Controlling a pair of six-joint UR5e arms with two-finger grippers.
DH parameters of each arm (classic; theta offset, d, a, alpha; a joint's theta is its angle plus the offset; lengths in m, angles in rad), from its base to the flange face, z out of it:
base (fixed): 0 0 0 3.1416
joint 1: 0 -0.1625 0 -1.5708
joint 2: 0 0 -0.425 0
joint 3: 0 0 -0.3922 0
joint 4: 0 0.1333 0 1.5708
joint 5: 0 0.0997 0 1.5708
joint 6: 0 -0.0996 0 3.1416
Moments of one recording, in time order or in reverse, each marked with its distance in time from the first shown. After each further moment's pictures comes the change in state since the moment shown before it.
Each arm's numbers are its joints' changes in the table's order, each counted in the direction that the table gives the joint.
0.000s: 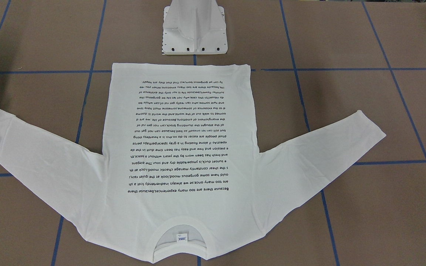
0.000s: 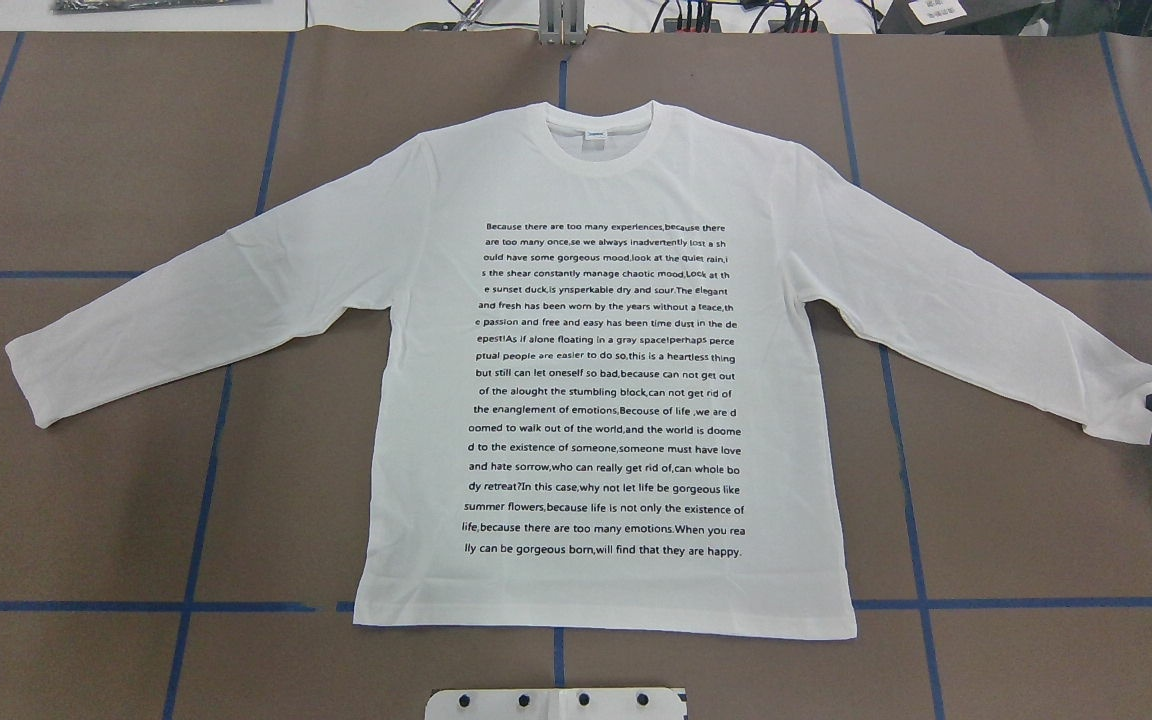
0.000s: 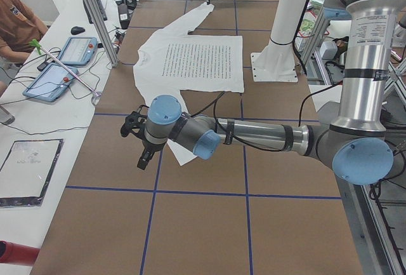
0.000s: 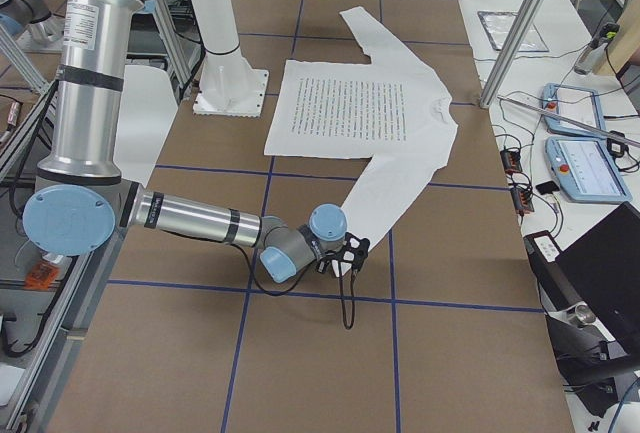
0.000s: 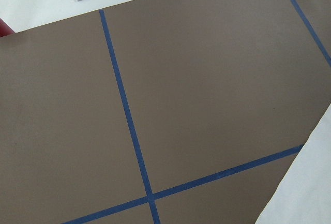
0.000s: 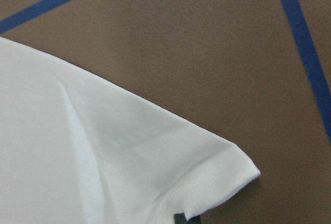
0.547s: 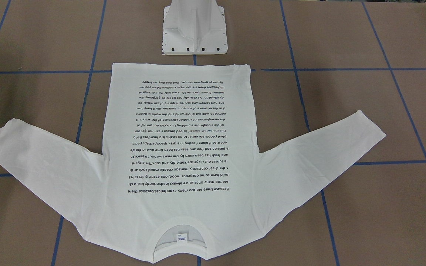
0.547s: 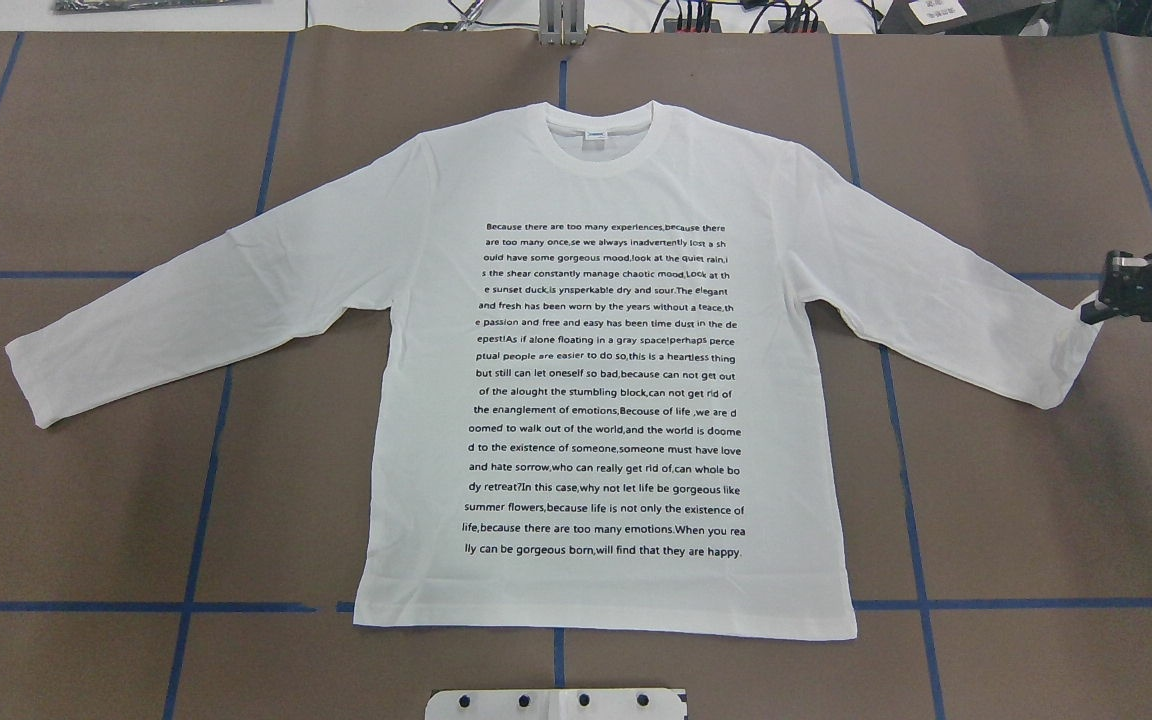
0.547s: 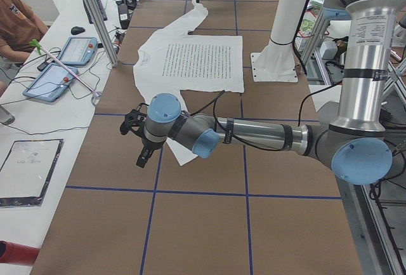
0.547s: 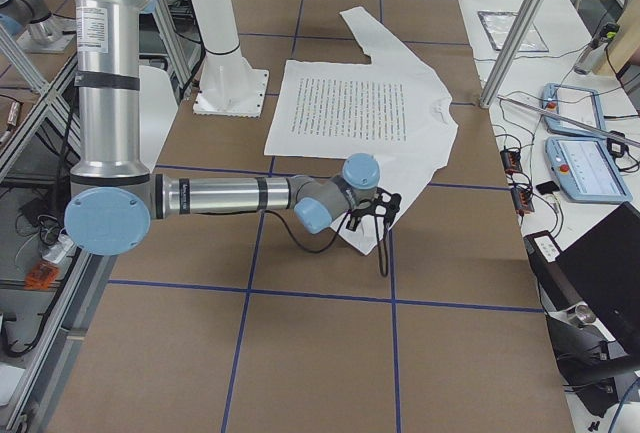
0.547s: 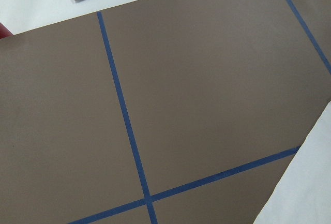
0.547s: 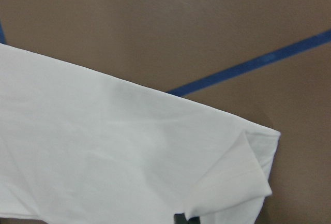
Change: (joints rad) left arm 0.000 -0.005 -0.005 -0.012 -0.005 0.001; right arm -0.013 0.210 0.146 -0.308 -0.002 -0.061
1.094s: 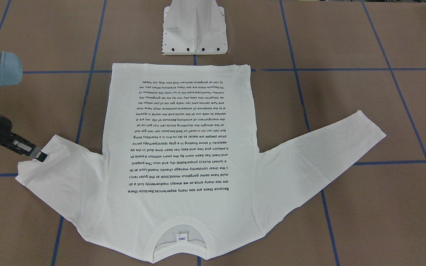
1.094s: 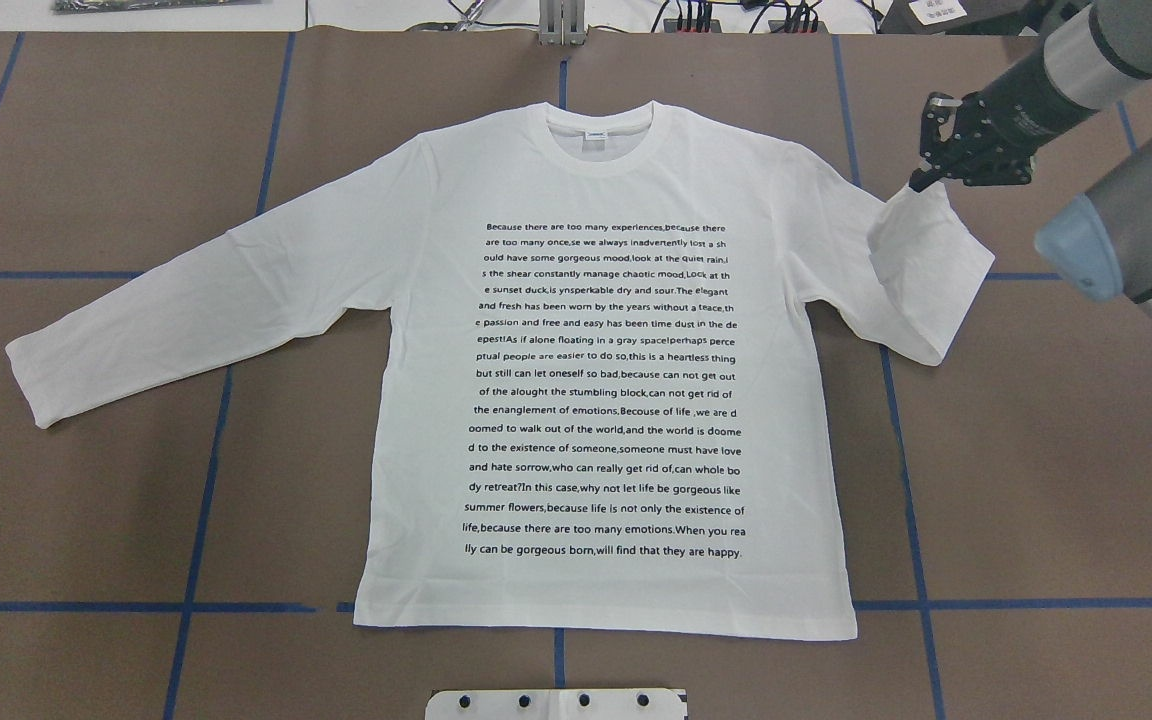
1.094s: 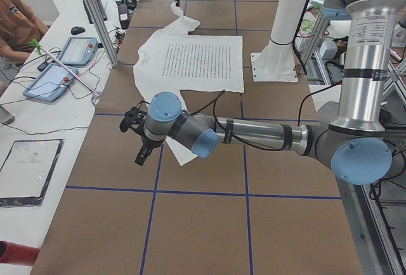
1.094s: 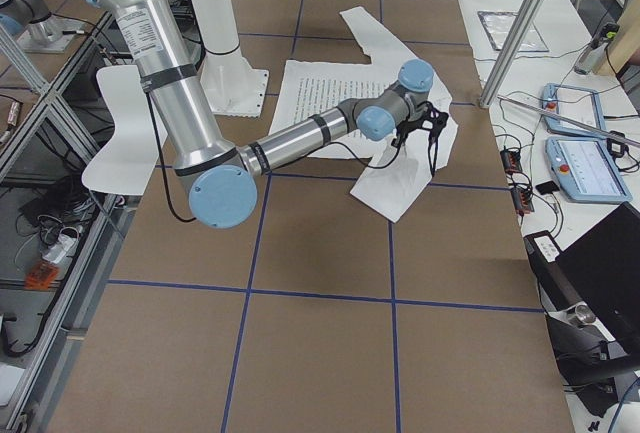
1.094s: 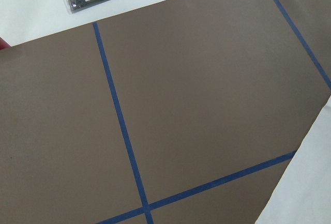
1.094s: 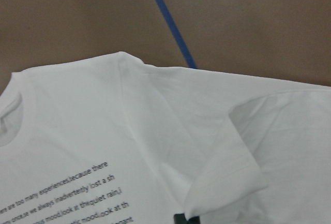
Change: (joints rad) left arm 0.000 -0.003 0.000 -0.022 -0.001 0.001; right arm 0.086 0.409 -0.005 -0.243 -0.048 -0.283
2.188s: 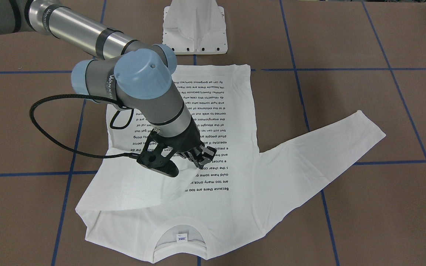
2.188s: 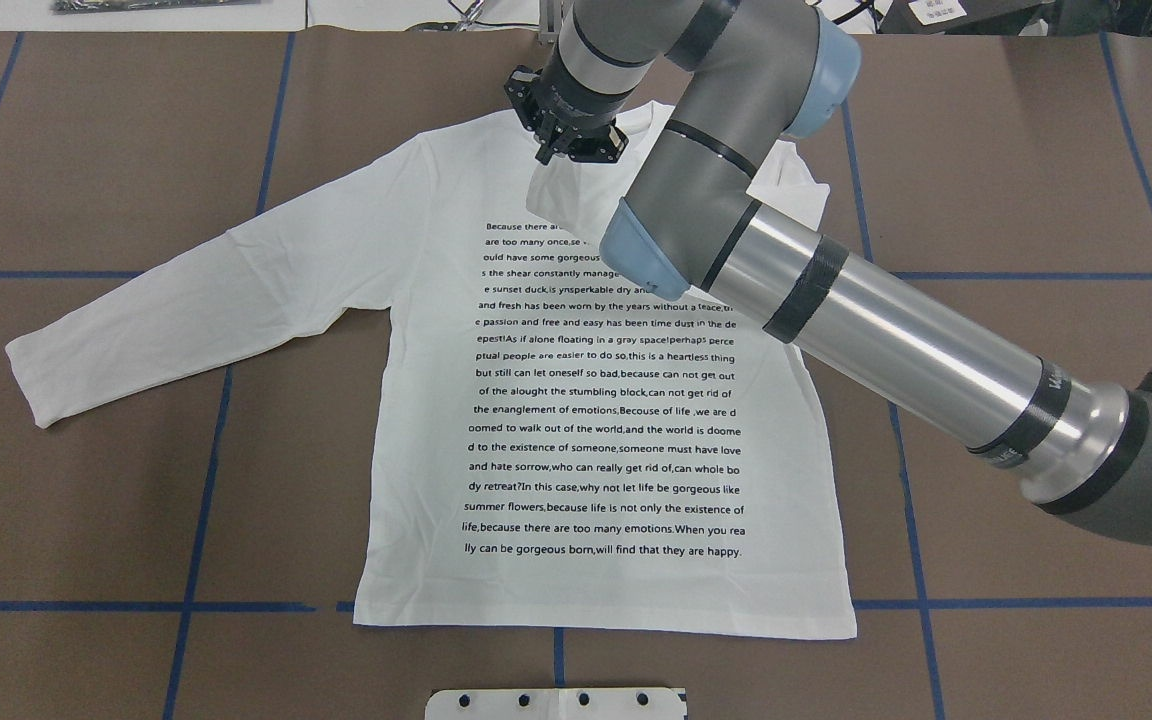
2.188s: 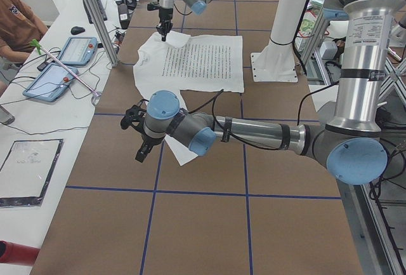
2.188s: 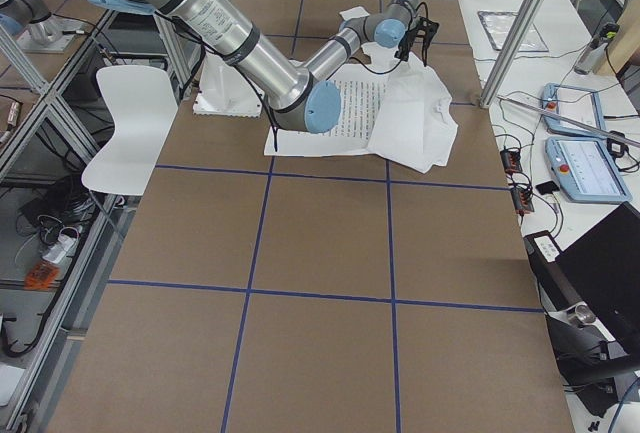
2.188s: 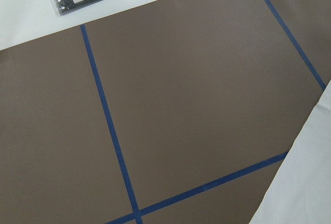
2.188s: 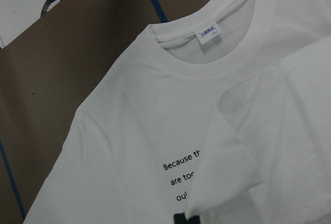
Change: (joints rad) left arm -0.032 -0.008 0.003 -0.001 -0.002 -0.001; right arm 0.313 0.561 -0.385 0.051 -0.299 -0.273
